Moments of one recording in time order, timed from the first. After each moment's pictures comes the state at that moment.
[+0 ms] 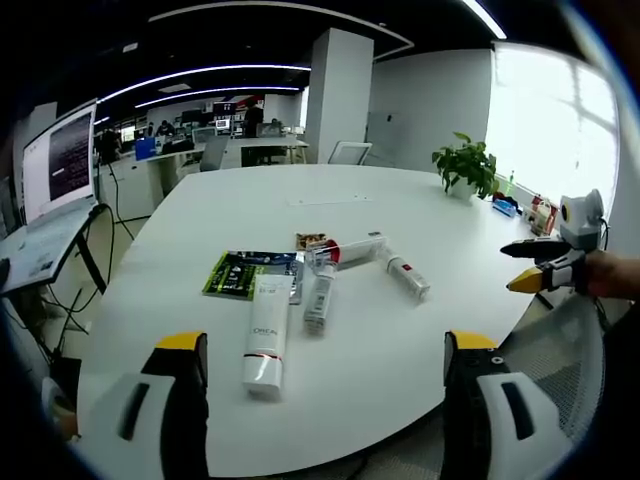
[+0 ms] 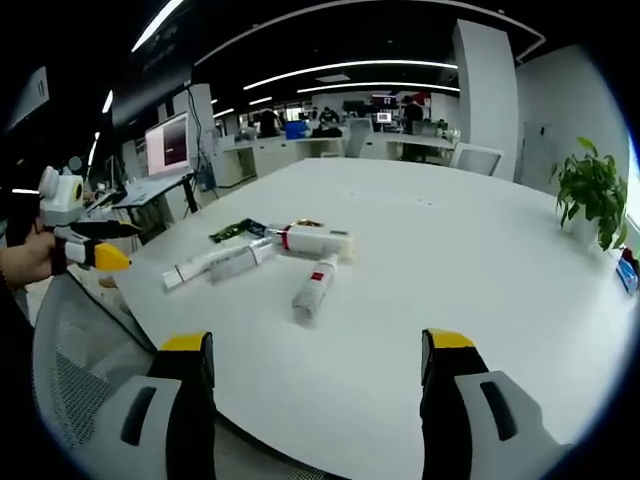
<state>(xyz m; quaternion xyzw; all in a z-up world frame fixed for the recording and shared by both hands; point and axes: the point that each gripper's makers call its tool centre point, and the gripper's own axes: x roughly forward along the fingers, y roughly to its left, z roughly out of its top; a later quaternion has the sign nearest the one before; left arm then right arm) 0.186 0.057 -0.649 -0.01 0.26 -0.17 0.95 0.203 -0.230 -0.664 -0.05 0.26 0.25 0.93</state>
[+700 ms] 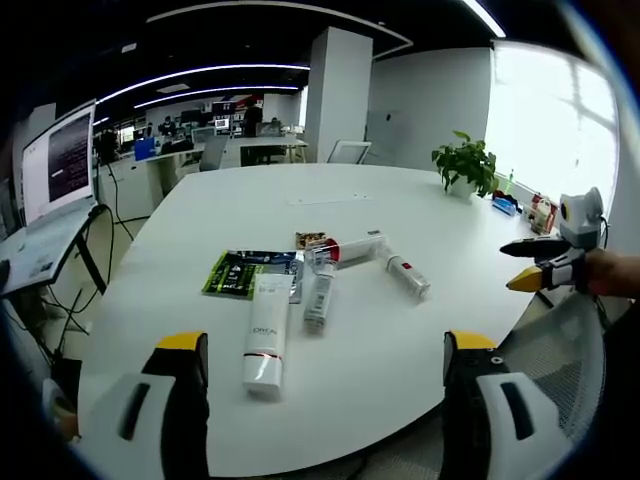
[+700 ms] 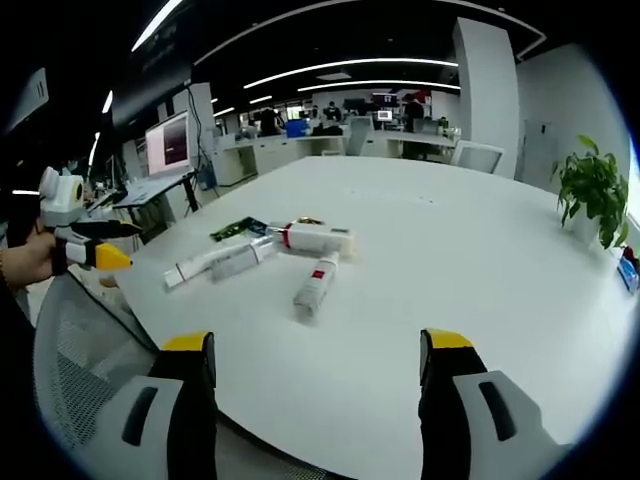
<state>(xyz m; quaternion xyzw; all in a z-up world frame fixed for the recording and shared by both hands) 0.186 0.058 -0.649 0.00 0.27 -0.17 0.95 0.200 -0.229 -0.665 -0.04 0.27 0.25 0.93</state>
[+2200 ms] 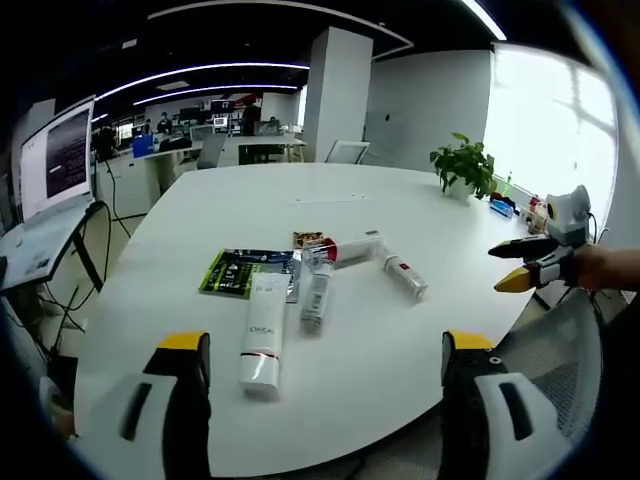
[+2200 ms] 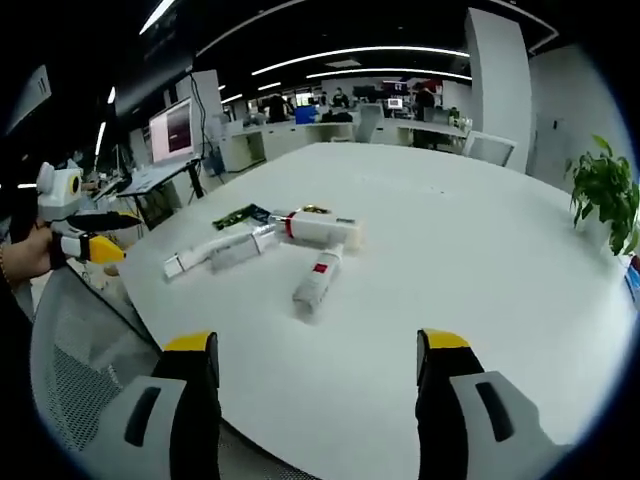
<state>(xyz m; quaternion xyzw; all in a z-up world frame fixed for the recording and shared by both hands) 0.185 0.055 -0.650 -0.01 0.27 -0.17 0.95 0.222 -0.222 -0.676 -0.06 0.29 0.28 0.91</state>
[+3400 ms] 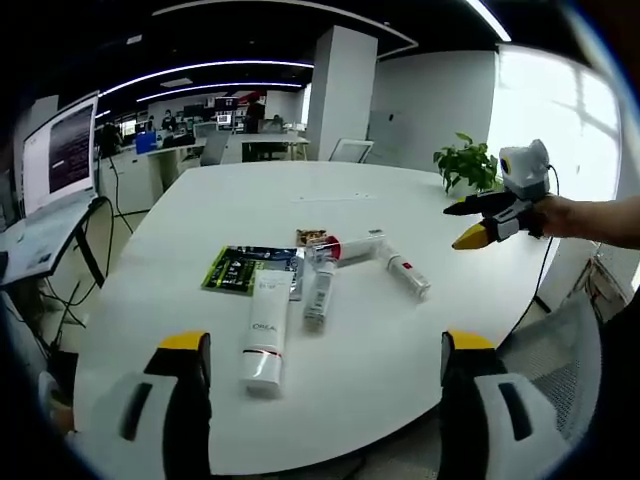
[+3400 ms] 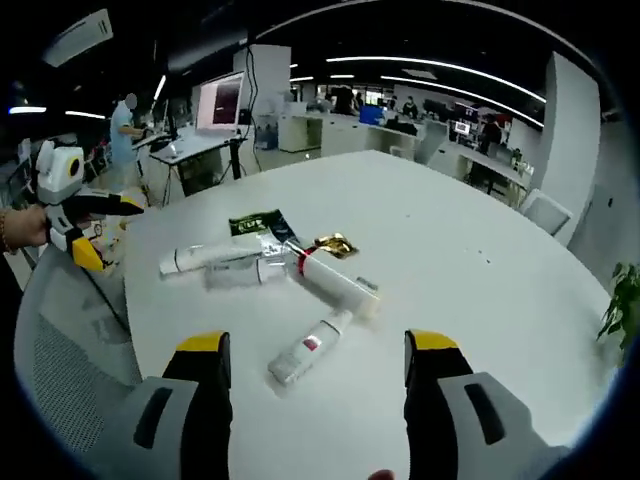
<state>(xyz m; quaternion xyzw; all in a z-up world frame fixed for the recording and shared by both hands) 0.186 0.060 -0.653 -0.02 0.27 -0.16 0.95 0.311 -0.175 -0.656 -0.18 0.27 0.40 0.86</state>
